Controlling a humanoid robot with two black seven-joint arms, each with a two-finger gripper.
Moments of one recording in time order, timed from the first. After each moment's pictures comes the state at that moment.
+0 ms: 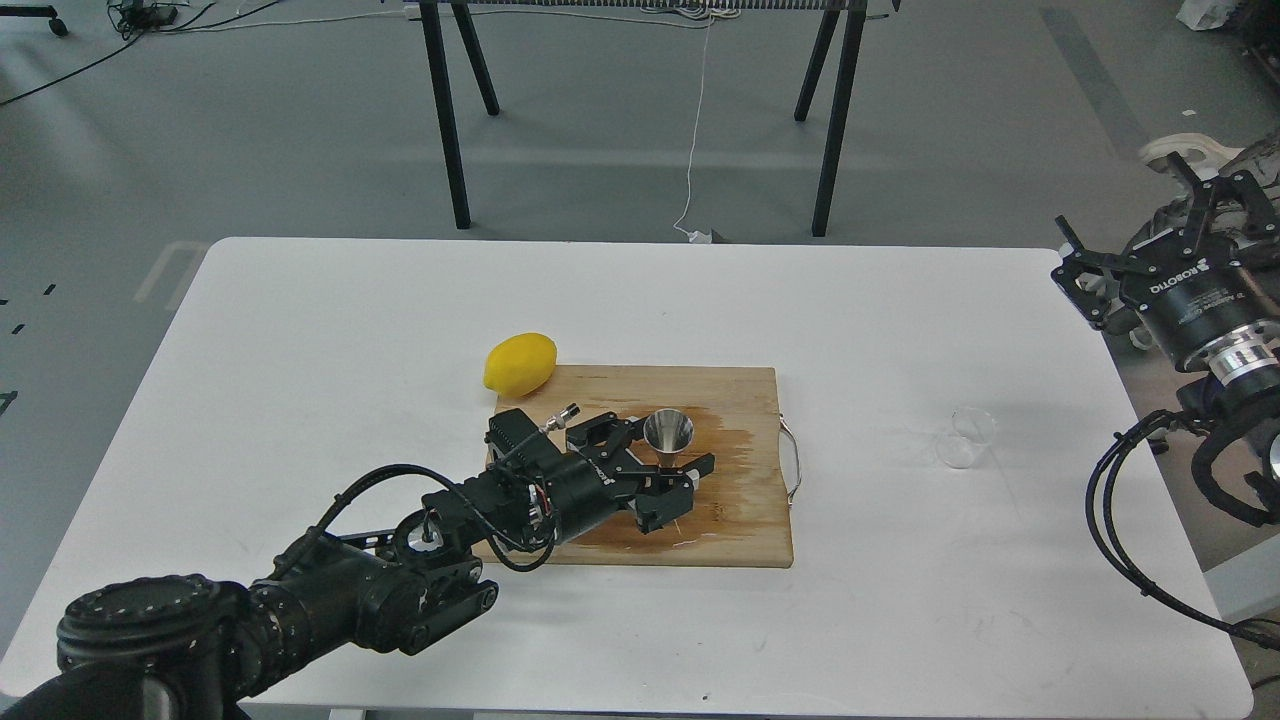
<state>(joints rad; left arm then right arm) -0.60 -0.04 -0.17 -0.51 1.76 0.49 -0.49 0.45 -0.57 0.99 0.94 0.30 0.49 0.07</state>
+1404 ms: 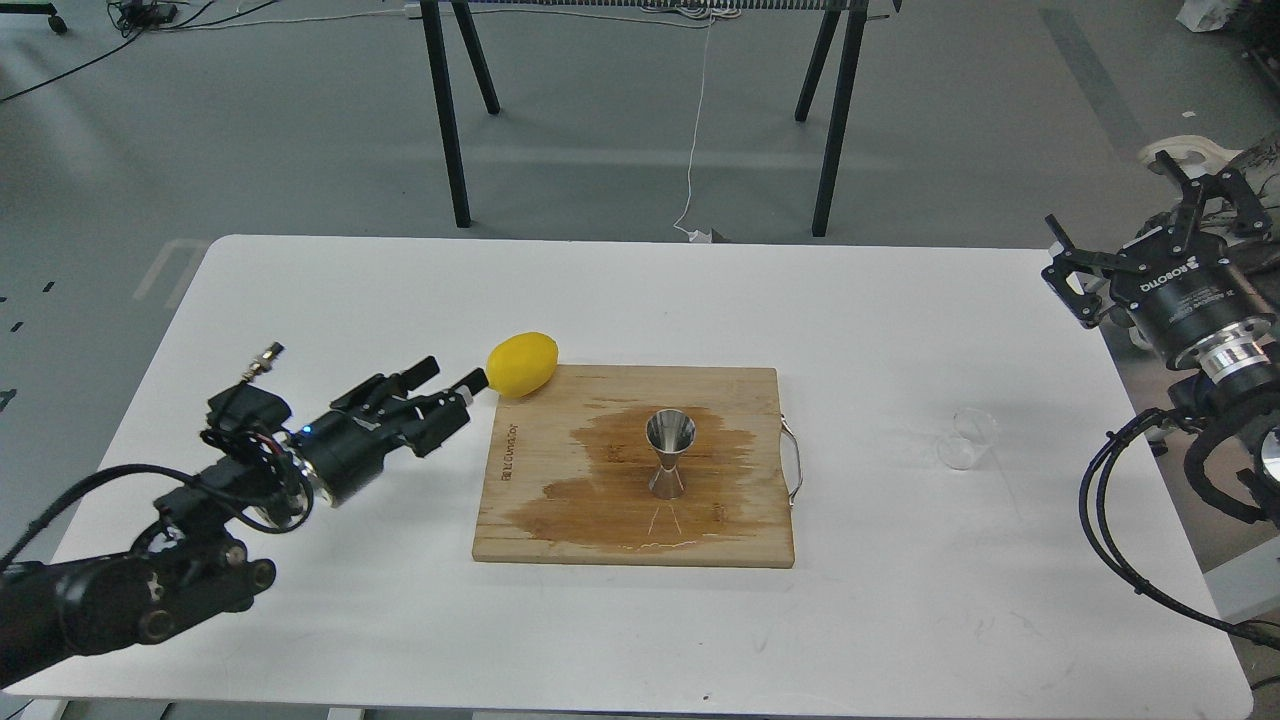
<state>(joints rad) -0.50 0.67 -0.34 -1.06 1.25 0.49 -0.49 0.48 -0.57 0.97 0.95 0.29 0.49 0.07</state>
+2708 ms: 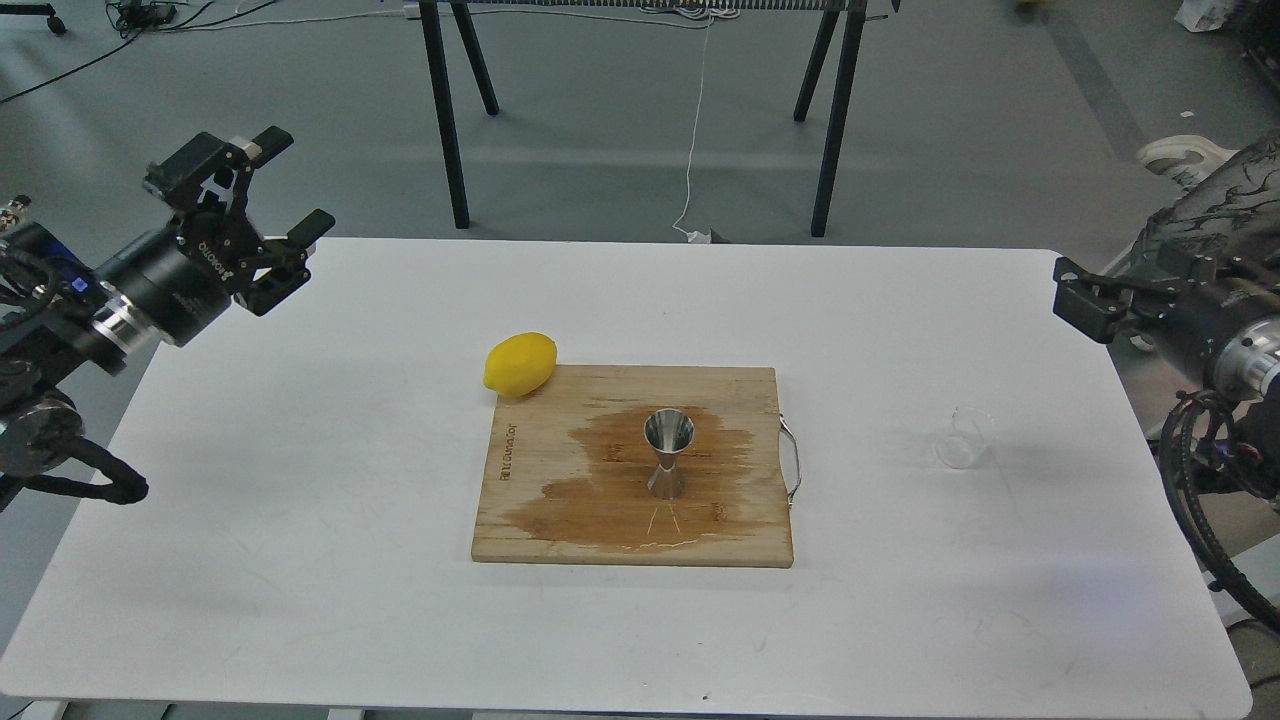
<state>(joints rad) -0.49 0.76 -0.76 -1.04 0.50 -0.49 -0.49 0.19 -0.67 1.33 1.58 0.94 -0.47 0.09</state>
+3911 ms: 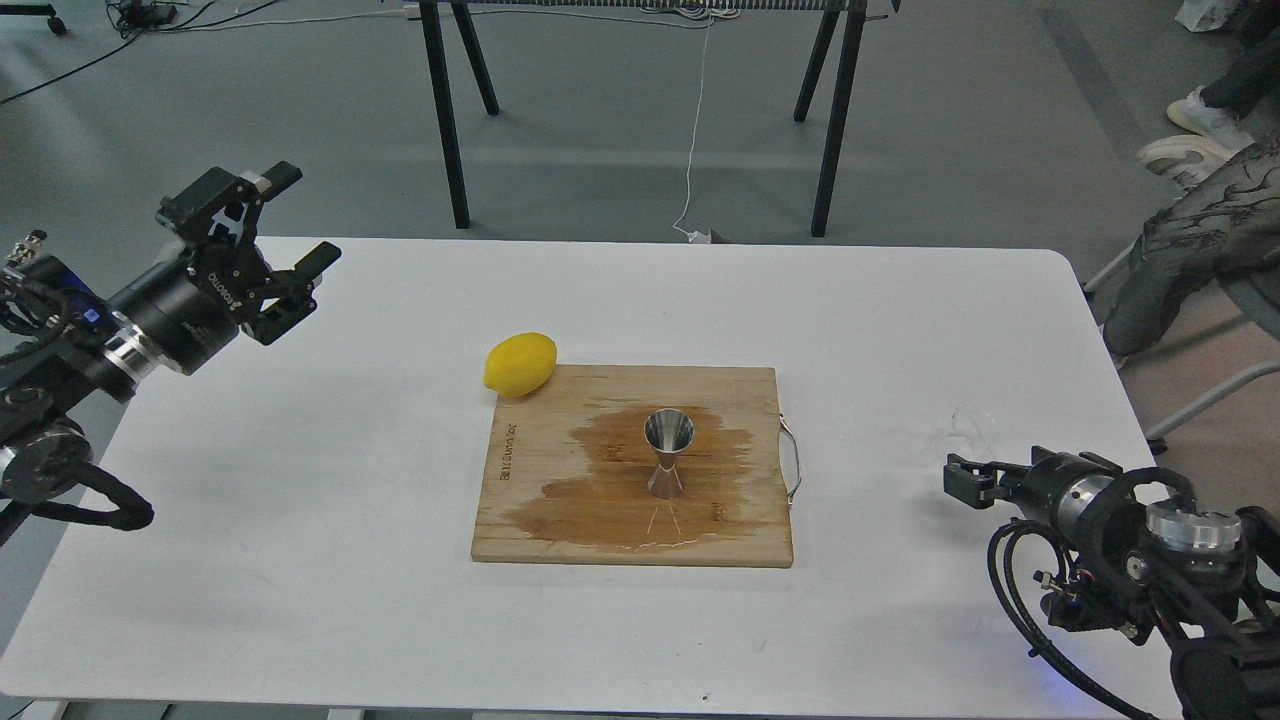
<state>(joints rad) -0.44 0.75 -0.76 -1.04 0.51 -0.49 -0.49 0.20 -0.35 1.15 1.20 0.73 -0.49 0.06</state>
